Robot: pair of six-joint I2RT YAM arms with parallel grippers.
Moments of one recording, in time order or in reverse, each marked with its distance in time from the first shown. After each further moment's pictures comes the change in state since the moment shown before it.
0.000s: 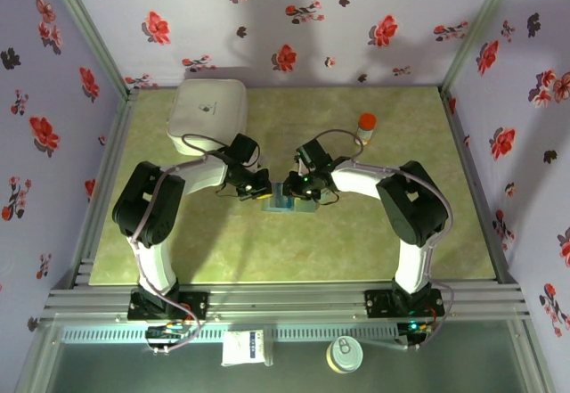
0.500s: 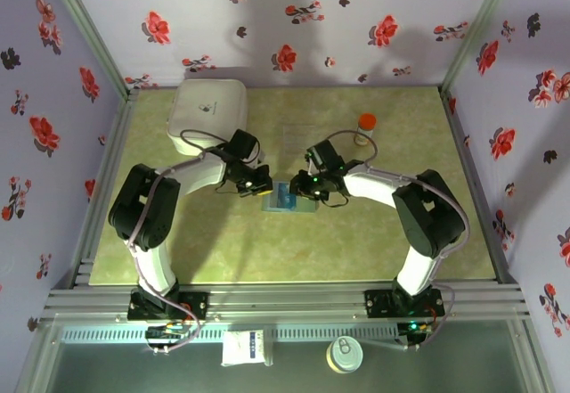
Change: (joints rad) left arm -0.005 -0.036 0.034 -0.038 0.000 0.000; right arm -0.037 -0.124 -0.110 0.039 0.005 0.050
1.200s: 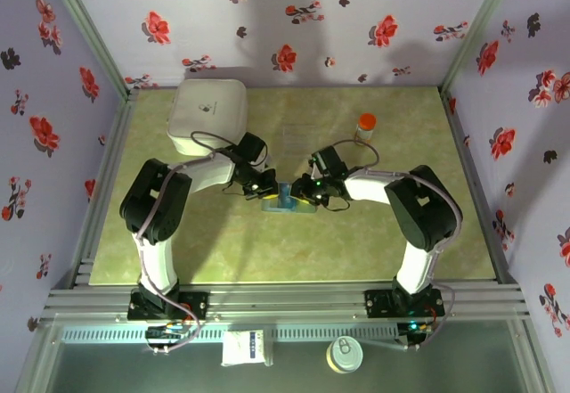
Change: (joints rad) left arm -0.032 0.085 0.032 0.007 0.010 0.001; right arm -0.032 0.059 -0.074 0.161 -0.086 0.076
